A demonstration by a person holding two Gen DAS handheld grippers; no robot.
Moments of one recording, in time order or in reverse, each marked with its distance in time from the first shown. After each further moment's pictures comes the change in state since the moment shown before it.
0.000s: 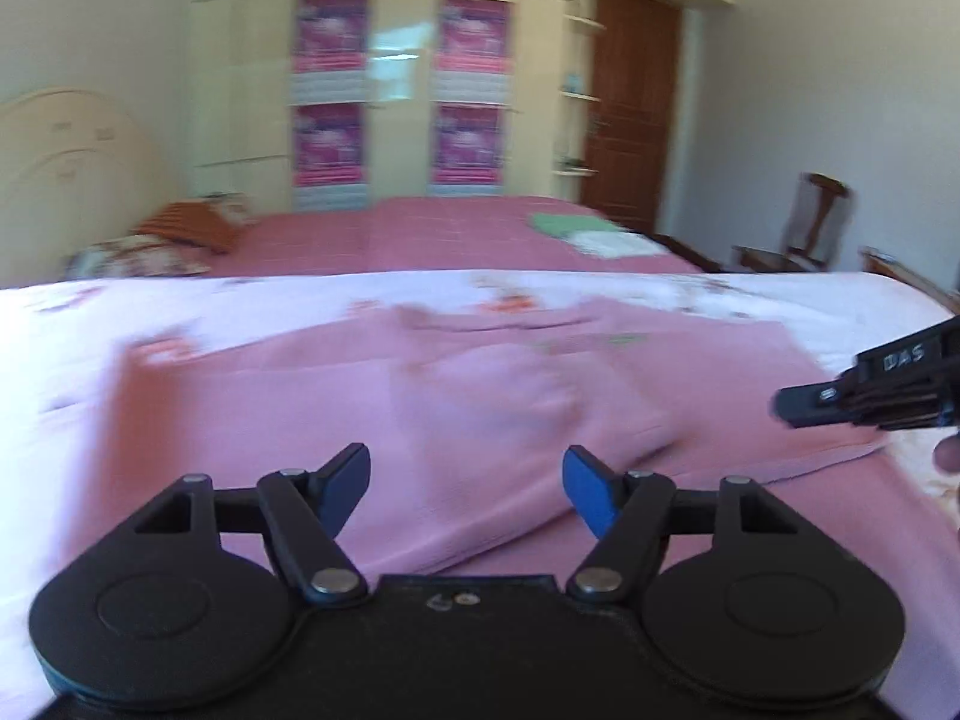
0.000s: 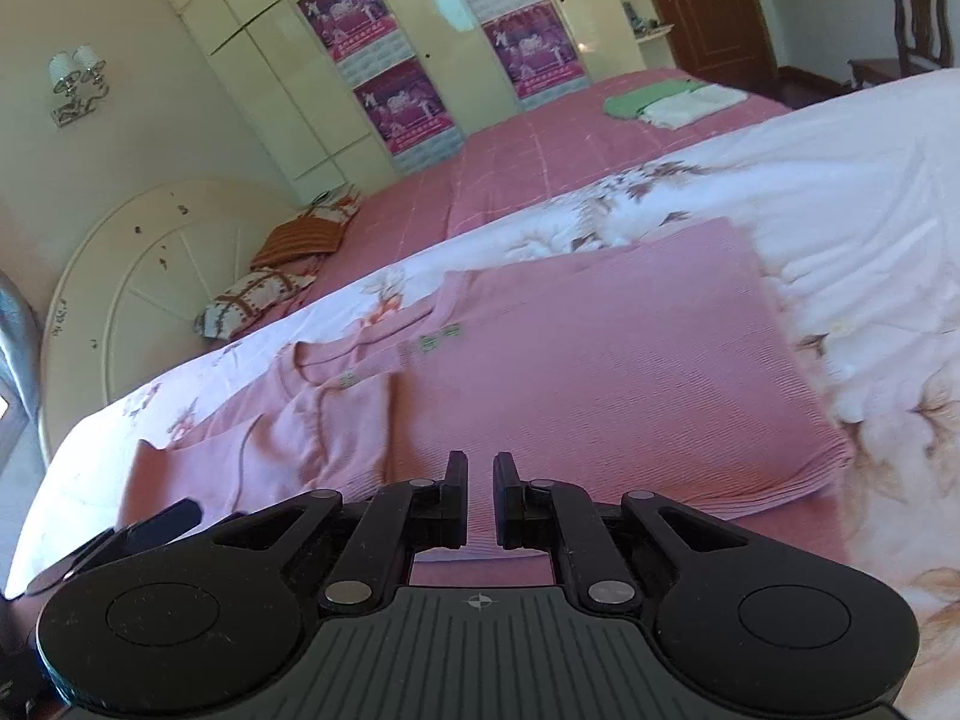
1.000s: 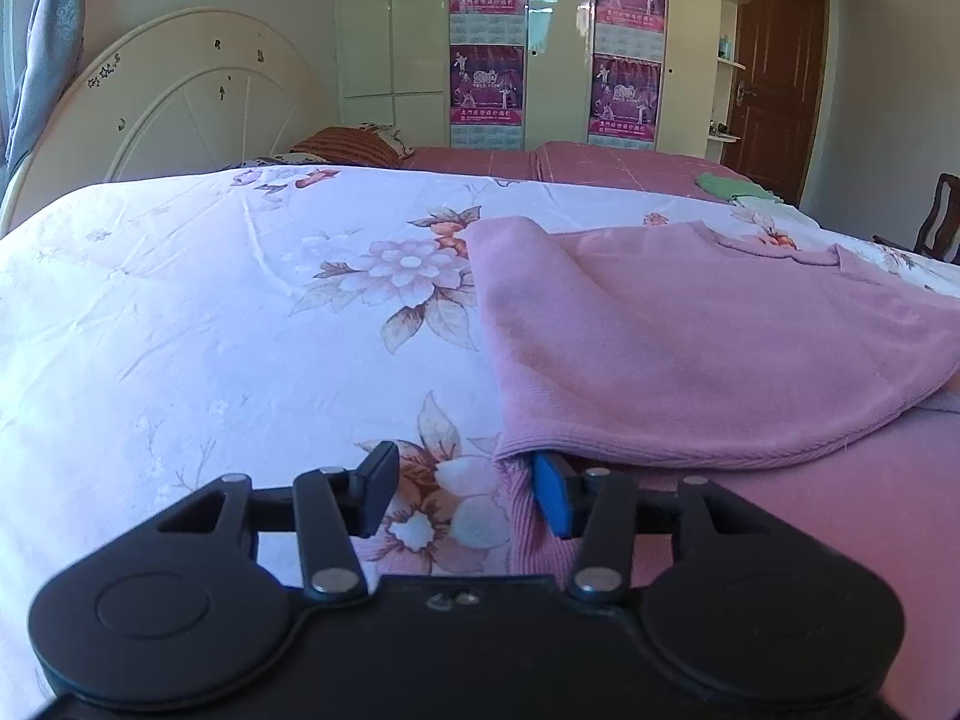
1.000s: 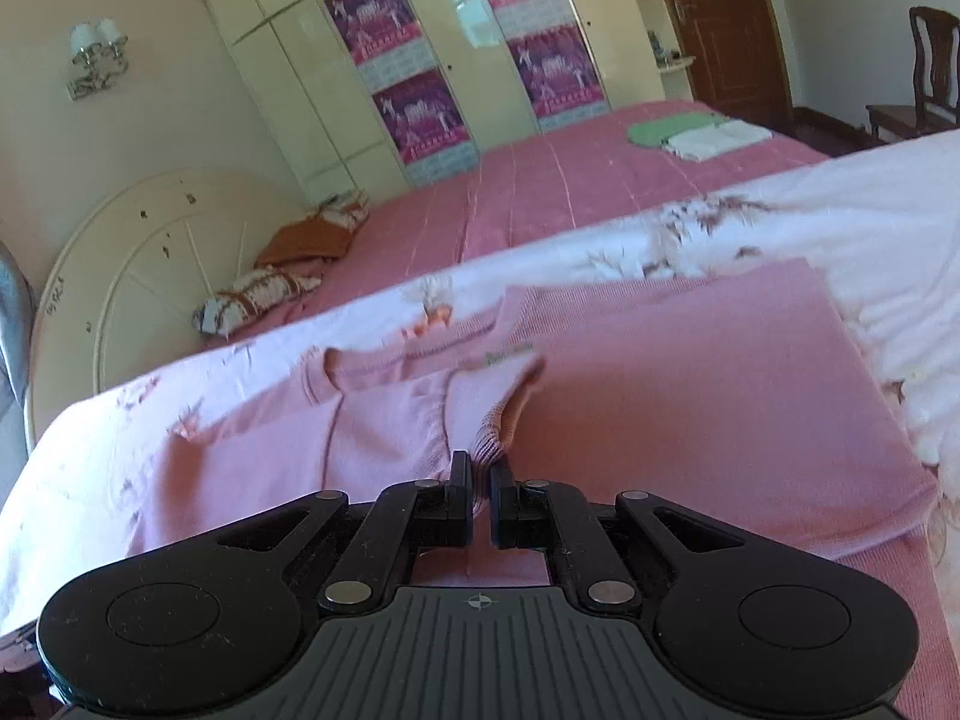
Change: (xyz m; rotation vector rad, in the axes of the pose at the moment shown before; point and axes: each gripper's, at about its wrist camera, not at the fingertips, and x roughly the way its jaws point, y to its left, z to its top) left arm 0.000 0.121 -0.032 -0.092 0.117 0.180; right arm 0.016 0.045 -0.006 -0.084 -0.037 -0.059
